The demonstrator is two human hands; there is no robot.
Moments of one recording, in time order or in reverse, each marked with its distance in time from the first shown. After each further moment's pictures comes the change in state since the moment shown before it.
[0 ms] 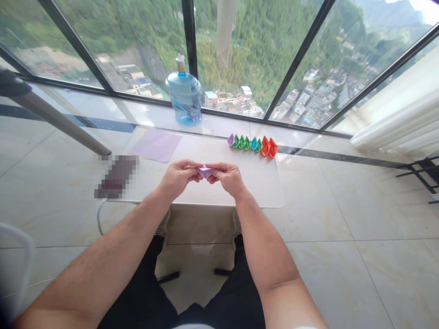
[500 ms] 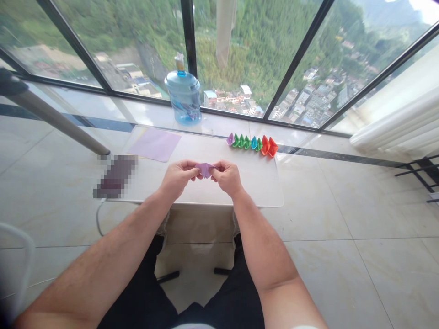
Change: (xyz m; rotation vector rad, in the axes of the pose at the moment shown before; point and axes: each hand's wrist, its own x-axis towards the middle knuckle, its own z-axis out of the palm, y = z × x) left_hand -0.001 -0.003 0.004 0.196 0.111 0.026; right_hand 0.001 0.000 0.005 -0.198 0.141 -0.036
